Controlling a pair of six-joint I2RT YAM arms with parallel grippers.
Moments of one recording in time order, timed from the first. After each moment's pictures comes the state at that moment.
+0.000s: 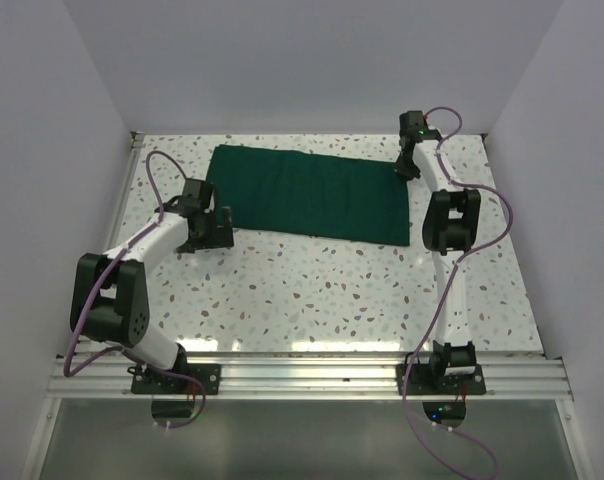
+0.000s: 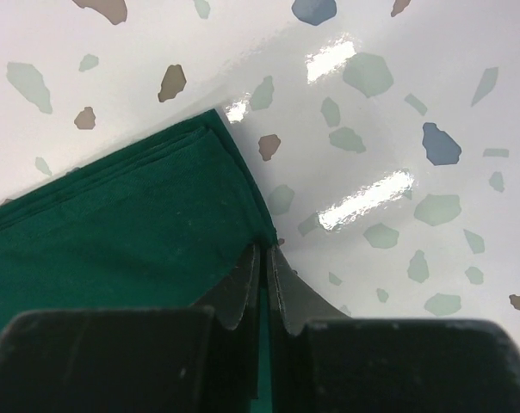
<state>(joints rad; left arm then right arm) -0.17 1.56 1.00 -0.57 -0.11 -0.31 0.06 2.60 2.40 -0.88 0.32 0.53</state>
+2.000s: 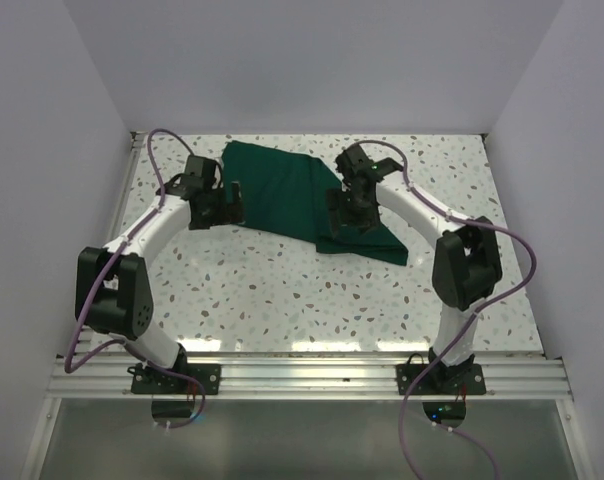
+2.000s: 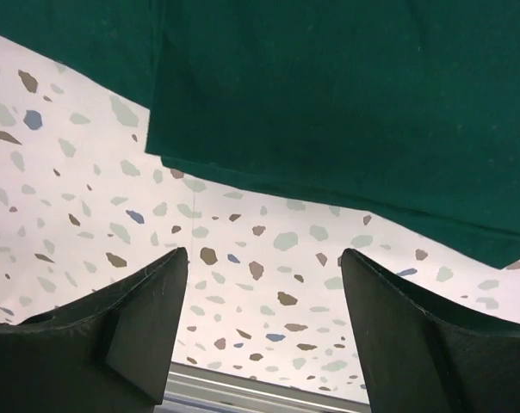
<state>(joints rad) -0.20 1.62 1.21 -0.59 0.01 -0.33 0.49 1.89 1.60 -0.96 -0.01 0.36</state>
